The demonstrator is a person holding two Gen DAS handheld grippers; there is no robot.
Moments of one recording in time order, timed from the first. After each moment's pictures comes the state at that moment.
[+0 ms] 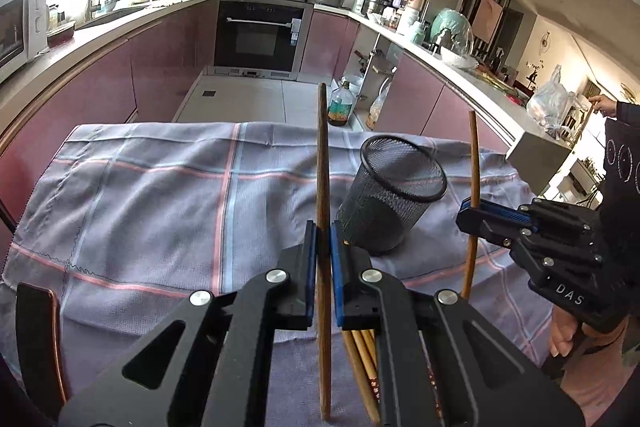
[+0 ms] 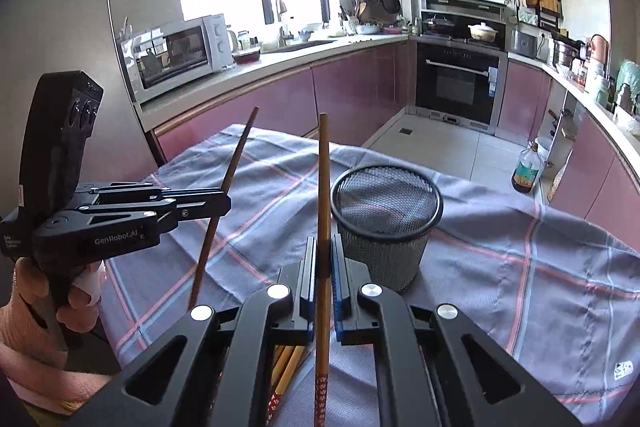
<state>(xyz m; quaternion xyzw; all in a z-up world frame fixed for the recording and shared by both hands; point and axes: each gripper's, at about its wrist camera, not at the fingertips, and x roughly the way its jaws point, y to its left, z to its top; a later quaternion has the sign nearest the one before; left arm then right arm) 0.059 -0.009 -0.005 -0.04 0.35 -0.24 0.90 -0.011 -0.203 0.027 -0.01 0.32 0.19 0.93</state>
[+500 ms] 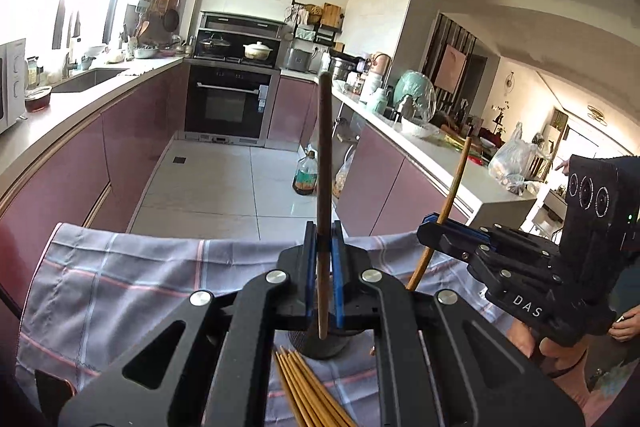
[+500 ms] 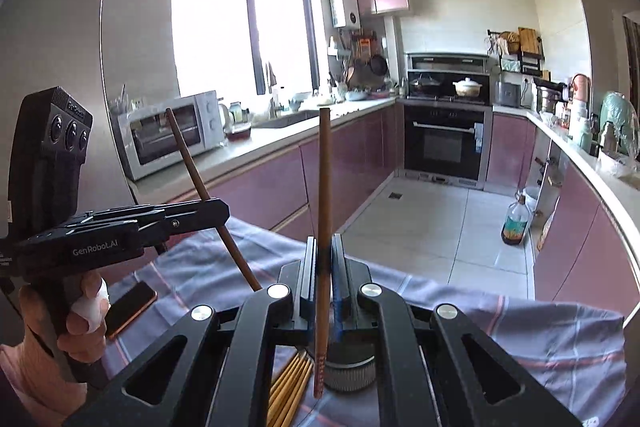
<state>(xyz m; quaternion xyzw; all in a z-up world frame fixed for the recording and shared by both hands) 0.065 -0.030 0.143 -0.07 0.24 -0.29 0.92 0.012 -0.238 0.120 0.02 0.21 0.17 0.96</state>
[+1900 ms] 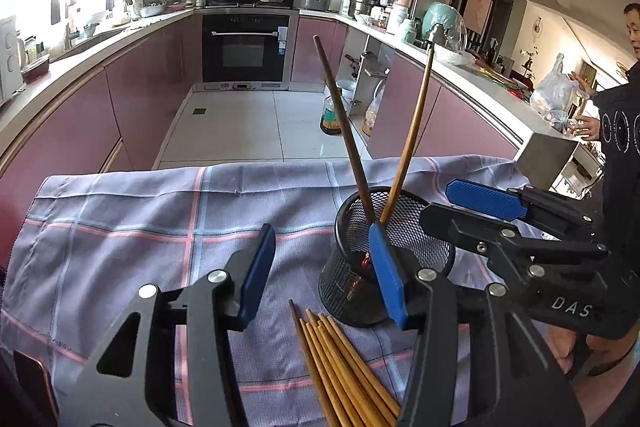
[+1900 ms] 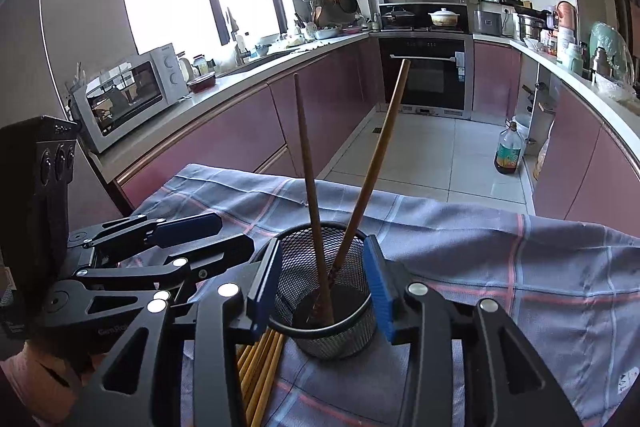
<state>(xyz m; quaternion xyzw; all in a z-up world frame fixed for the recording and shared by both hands) 0.115 -0.076 0.002 0.00 0.34 -0.24 0.91 0.051 -0.228 0.027 0.05 0.33 0.14 0.93</state>
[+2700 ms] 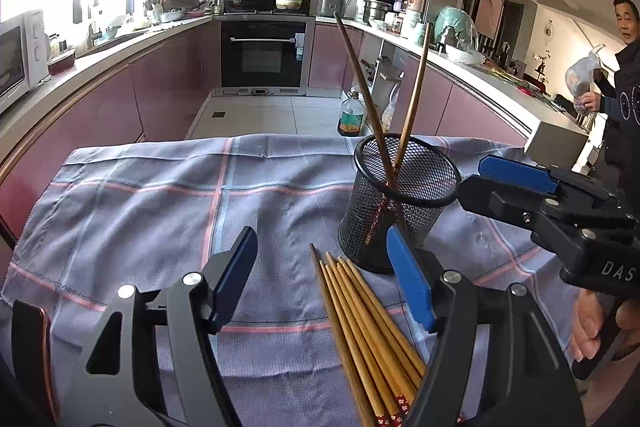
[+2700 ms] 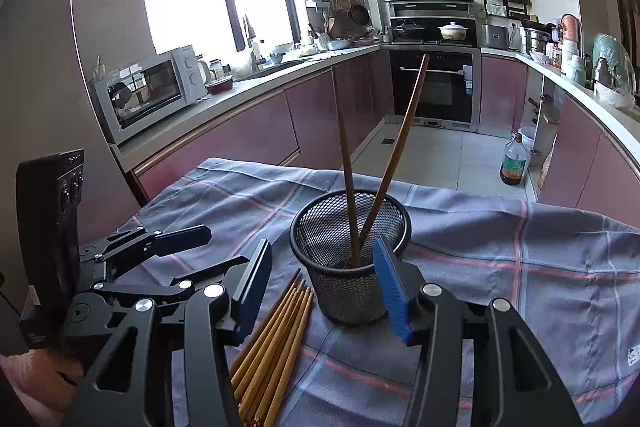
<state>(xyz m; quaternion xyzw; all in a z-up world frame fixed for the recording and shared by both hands) 0.054 -0.048 -0.029 0.01 0.33 -0.21 0.92 0.008 -0.219 0.017 0.05 0.30 0.15 0.94</state>
